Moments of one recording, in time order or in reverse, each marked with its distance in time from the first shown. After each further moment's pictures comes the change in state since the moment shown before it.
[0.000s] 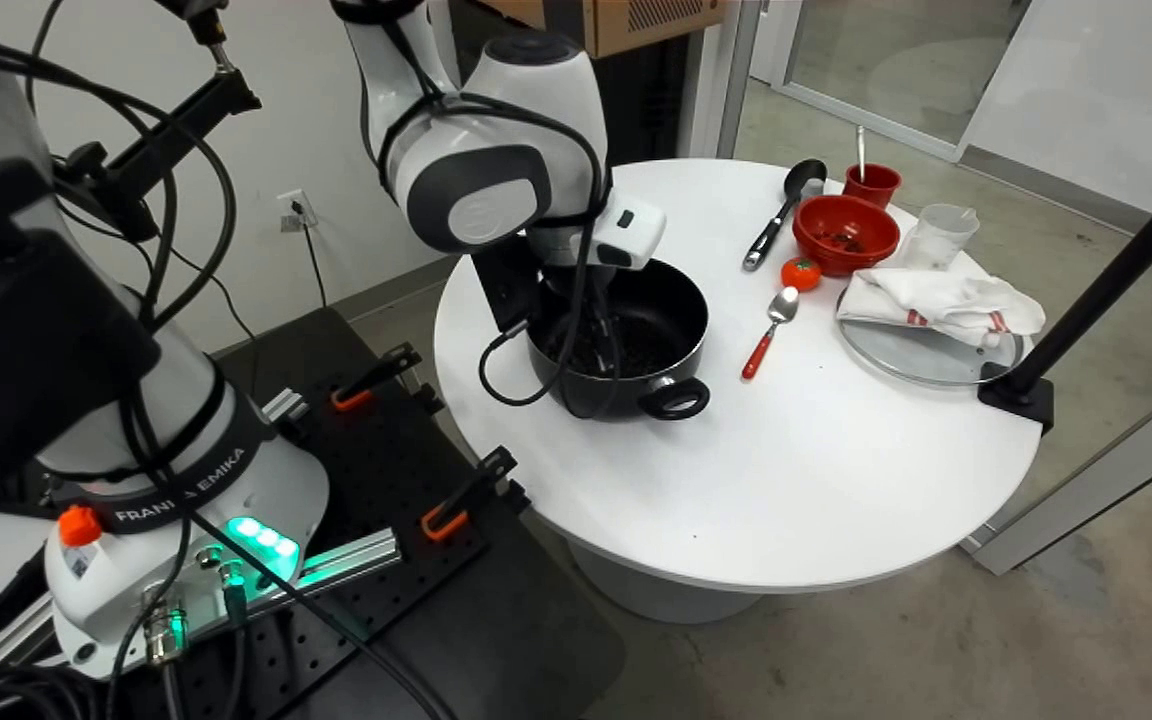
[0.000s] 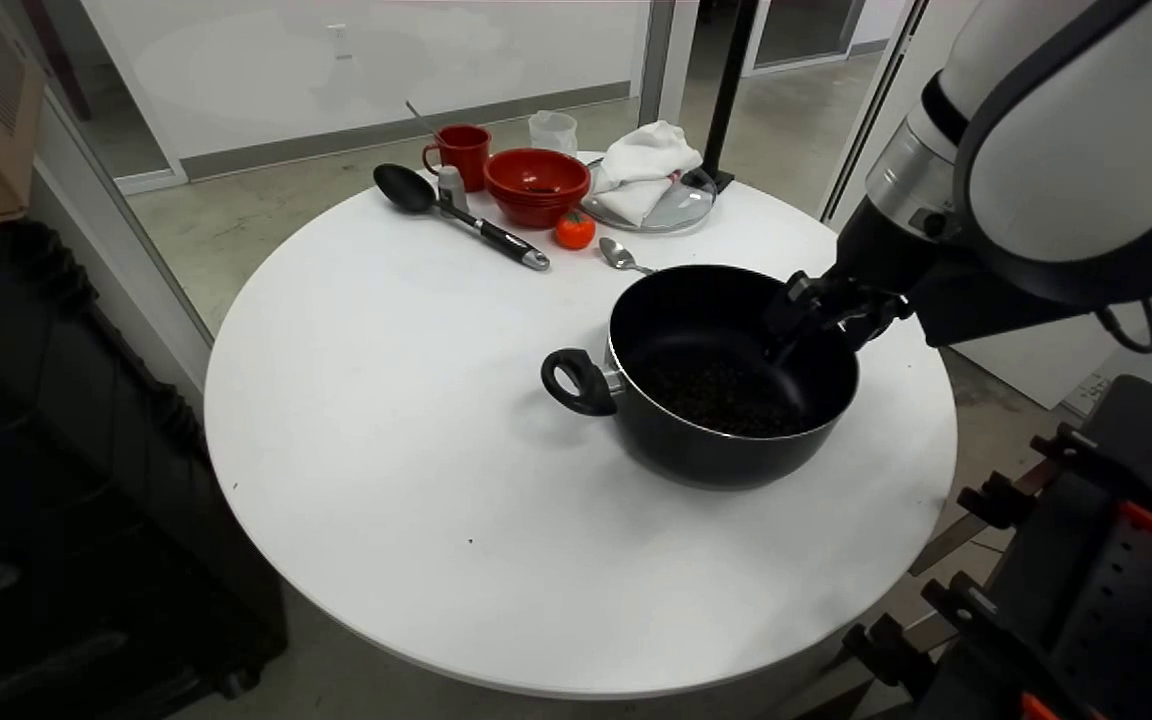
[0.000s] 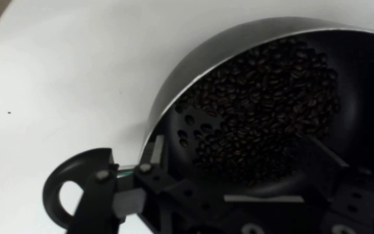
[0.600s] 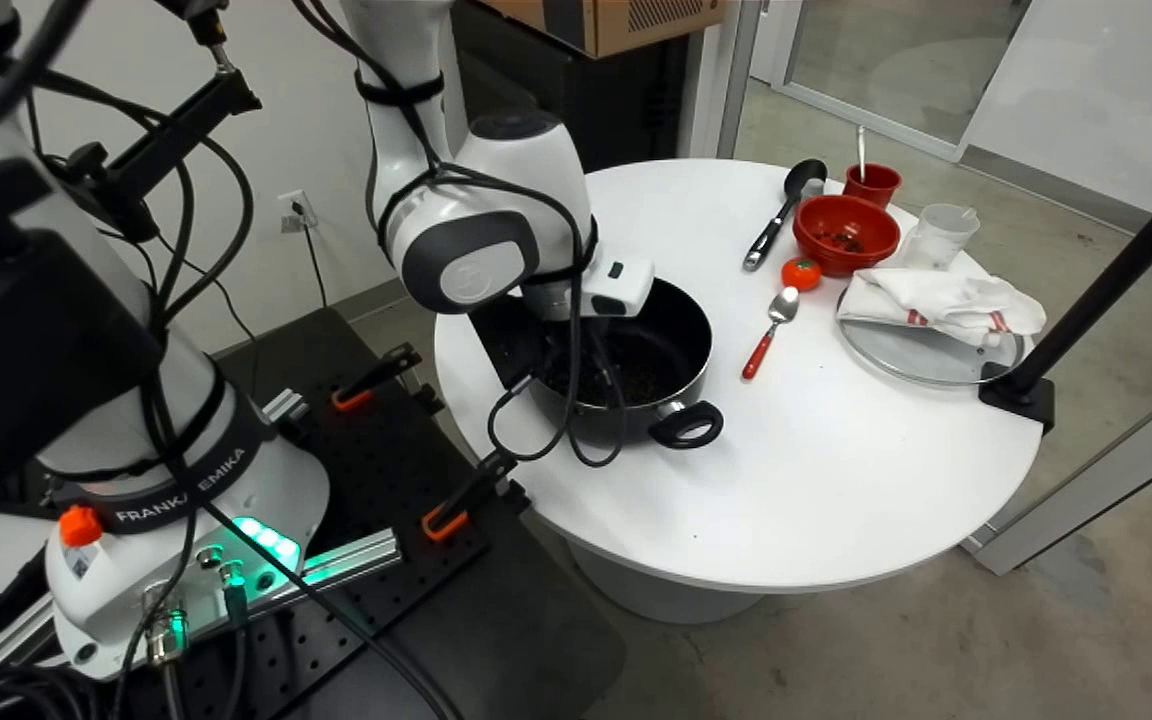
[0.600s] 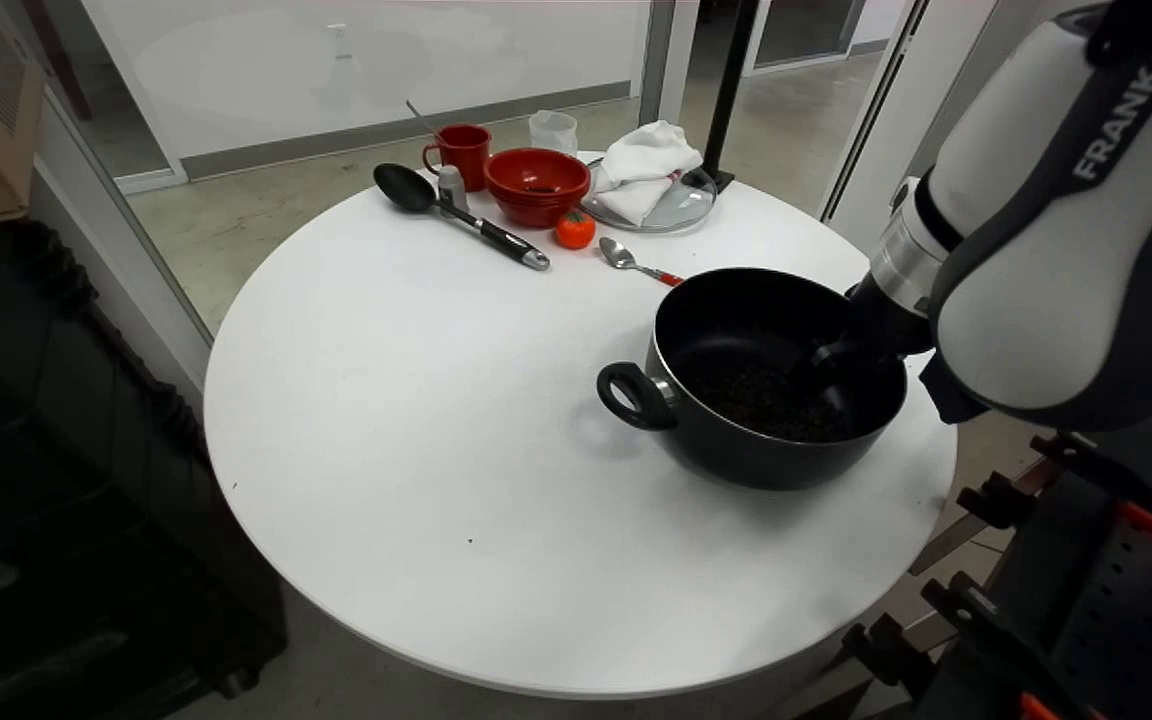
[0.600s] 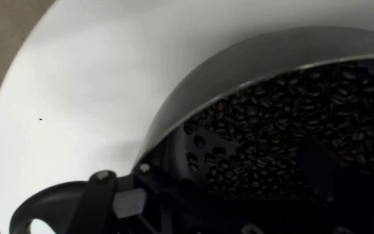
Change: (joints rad) arm 0.225 0.215 -0.217 0.011 0.034 0.181 -0.087
